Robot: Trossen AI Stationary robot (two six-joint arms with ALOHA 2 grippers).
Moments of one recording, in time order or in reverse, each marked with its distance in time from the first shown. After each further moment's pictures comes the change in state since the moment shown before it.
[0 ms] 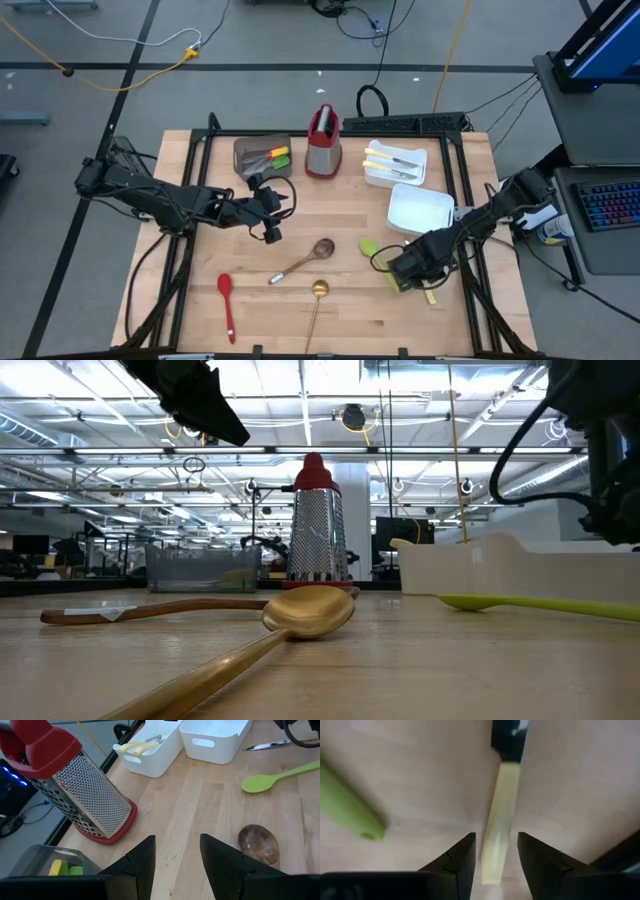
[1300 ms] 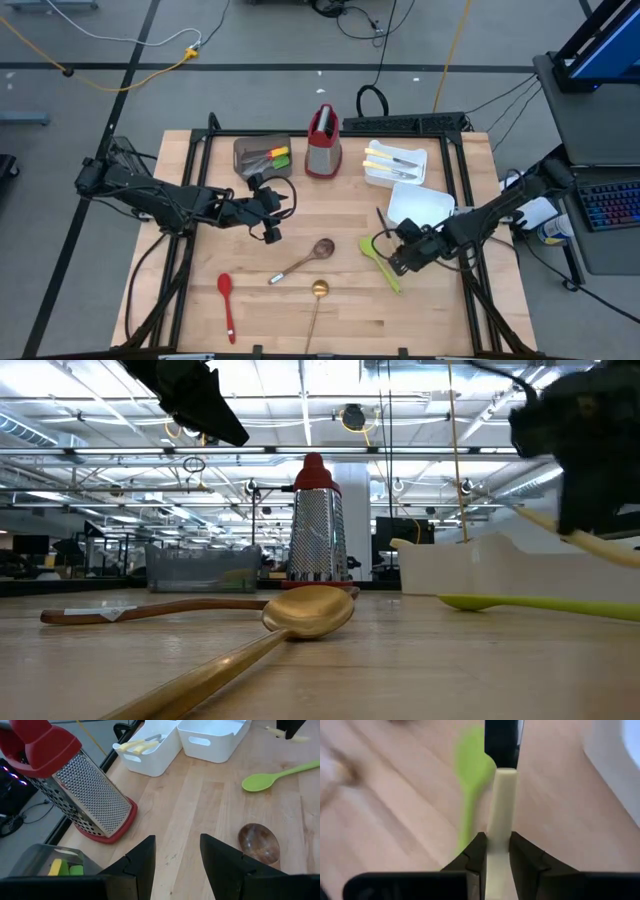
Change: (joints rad) left arm 0.000 0.000 0.000 -0.005 0.000 -0.001; right arm -0.009 -0.298 -0.042 0.147 0.644 -0.391
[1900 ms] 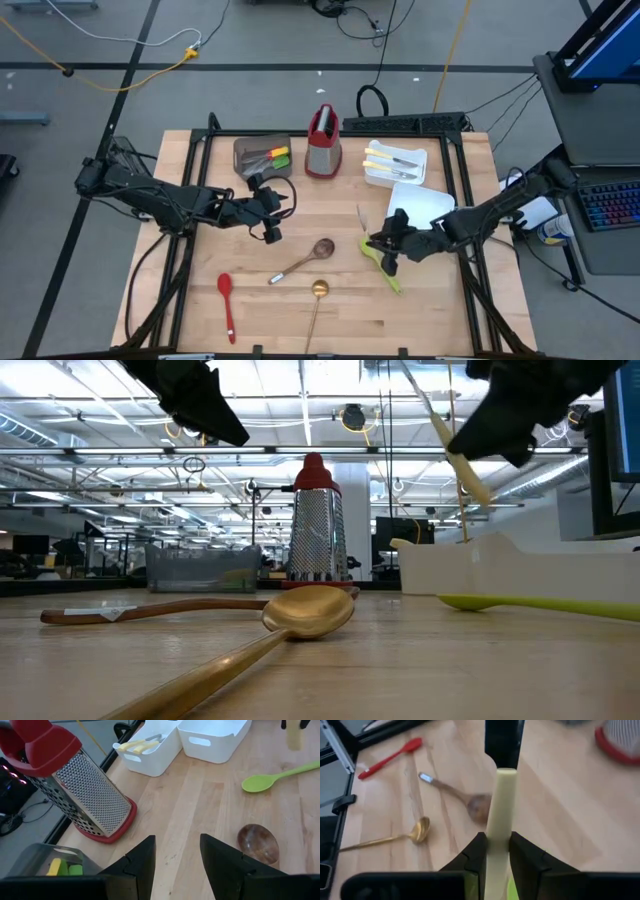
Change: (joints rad) left arm 0.000 0.000 0.000 0.001 0.000 -0.008; right arm -0.051 -0.025 0.001 0.453 0.250 -0.666
